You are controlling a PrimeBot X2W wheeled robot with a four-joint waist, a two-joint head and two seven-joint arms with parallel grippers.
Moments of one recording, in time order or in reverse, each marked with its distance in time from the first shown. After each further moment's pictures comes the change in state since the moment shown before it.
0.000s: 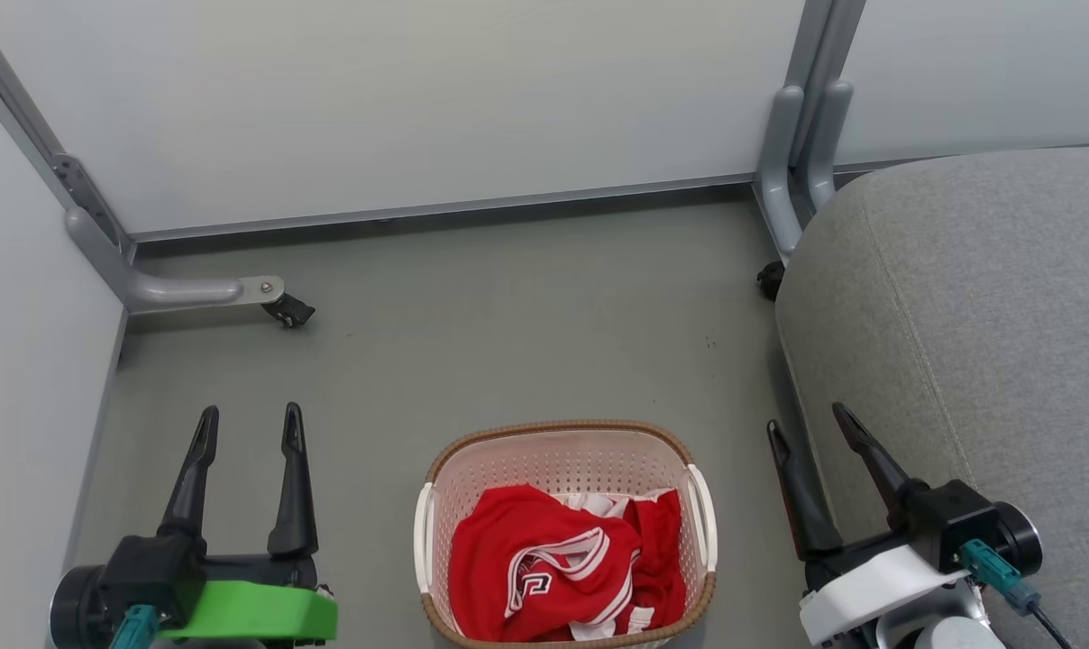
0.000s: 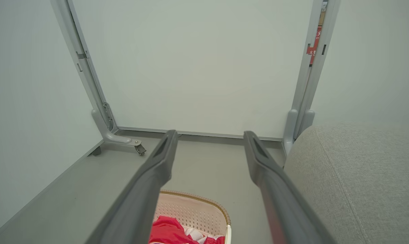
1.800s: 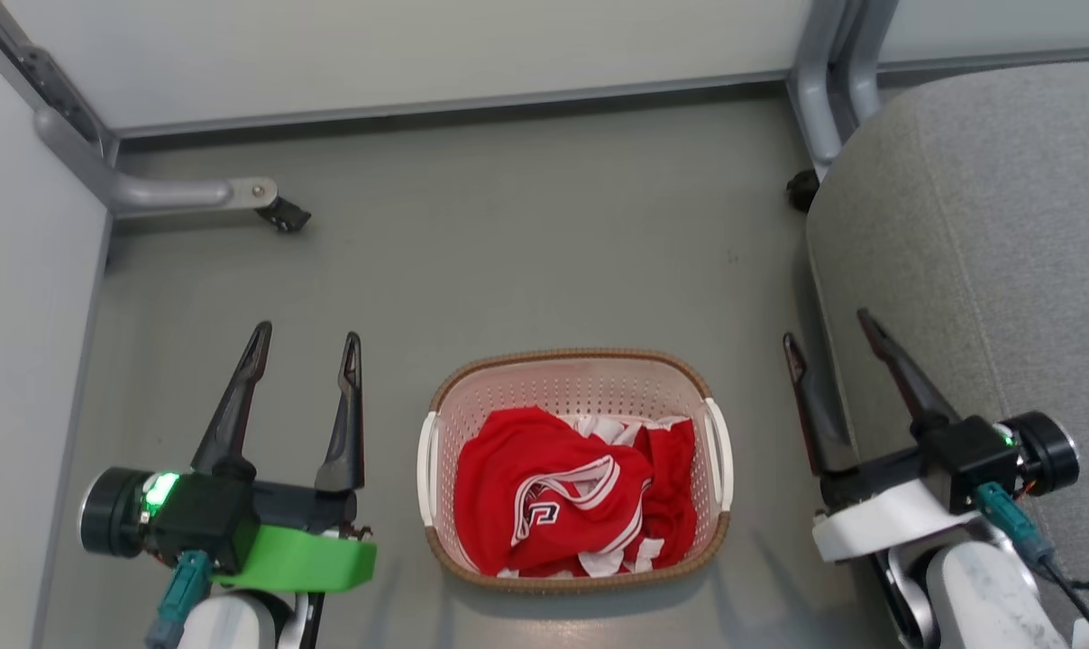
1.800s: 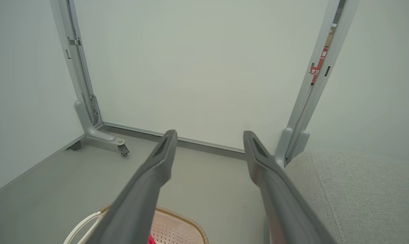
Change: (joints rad) left arm -0.110 0.001 -0.075 -0.016 0.123 -0.035 -0.038; right arm -0.103 -0.002 -0.040 -0.051 -0.150 0.000 -0.036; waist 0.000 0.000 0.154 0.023
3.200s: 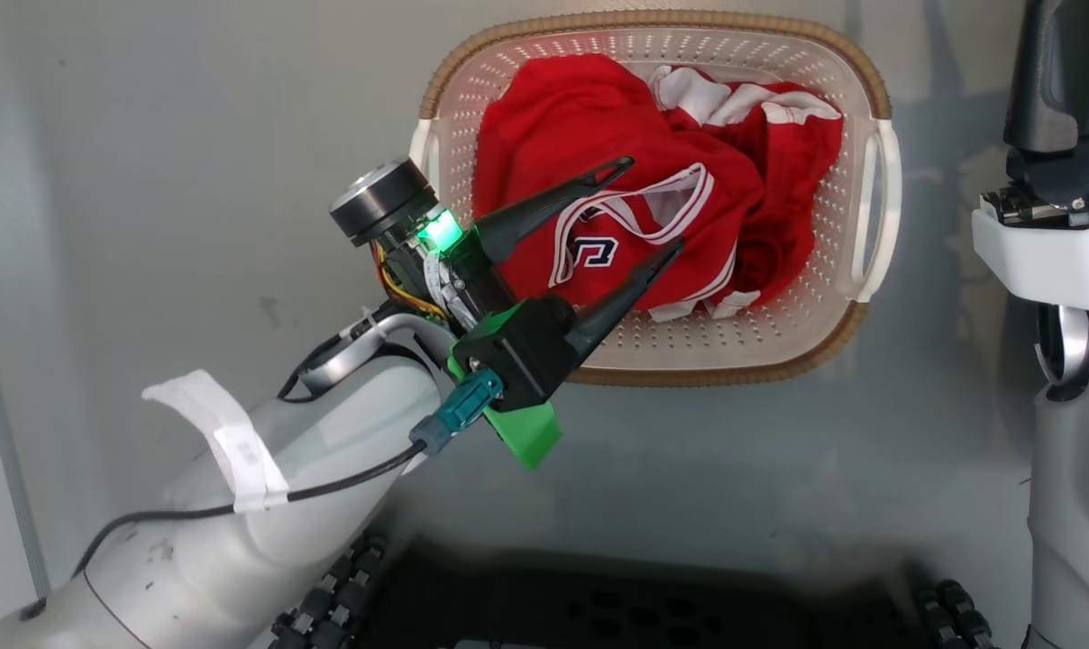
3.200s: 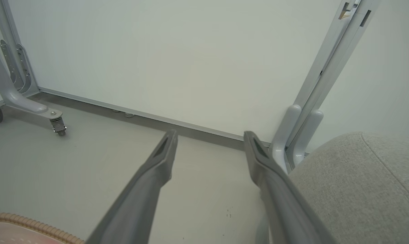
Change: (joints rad) left arm -0.768 0.235 -0.807 0.246 -0.086 -0.006 -0.001; right arm -0.463 -0.022 -0.205 -0.216 -0.198 0.000 0.000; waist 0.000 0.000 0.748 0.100
